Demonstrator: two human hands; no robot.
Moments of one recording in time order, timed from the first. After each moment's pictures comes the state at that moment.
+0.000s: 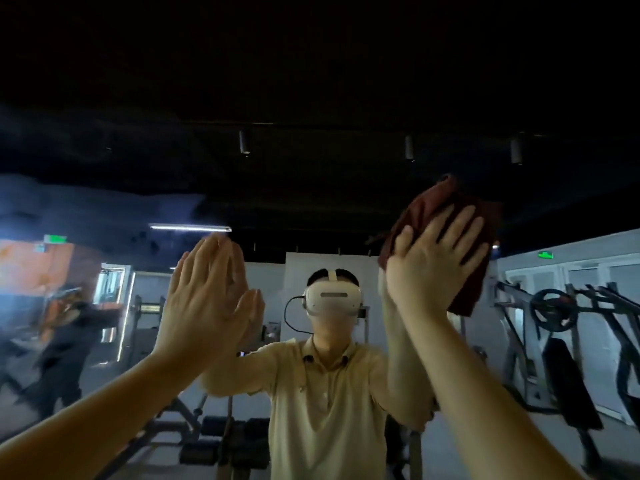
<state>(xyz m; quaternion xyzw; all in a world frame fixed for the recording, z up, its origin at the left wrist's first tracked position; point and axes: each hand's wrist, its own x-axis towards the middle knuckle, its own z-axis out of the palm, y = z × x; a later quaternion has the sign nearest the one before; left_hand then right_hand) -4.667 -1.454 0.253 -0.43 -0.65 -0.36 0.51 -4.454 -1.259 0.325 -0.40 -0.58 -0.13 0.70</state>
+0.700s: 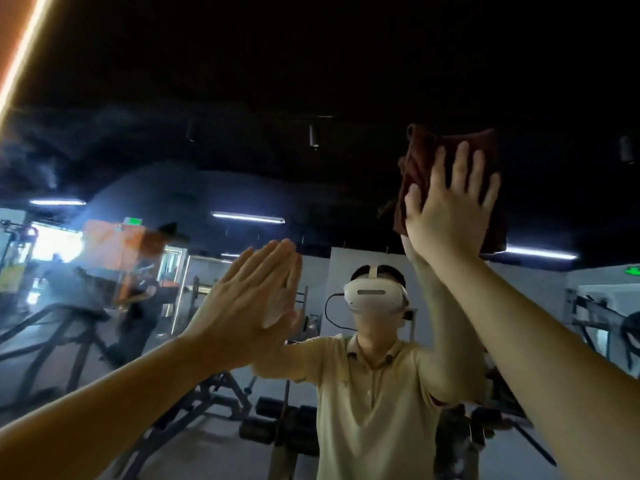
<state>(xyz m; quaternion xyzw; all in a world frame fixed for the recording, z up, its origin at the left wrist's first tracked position) -4.782 -1.568 0.226 -0.49 -0.65 -0.19 0.54 -4.591 -1.358 0.373 -0.29 -0.67 -0.24 0.65</state>
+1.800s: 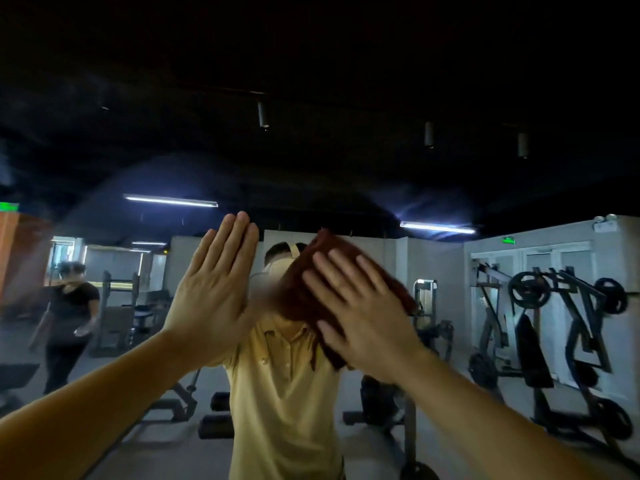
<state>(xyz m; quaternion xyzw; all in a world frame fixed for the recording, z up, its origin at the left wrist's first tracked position) -4.941 -1.618 0.241 -0.51 -0.61 -0.23 0.56 -4.722 -1.452 0.232 -0.11 -0.77 -0.46 0.44</state>
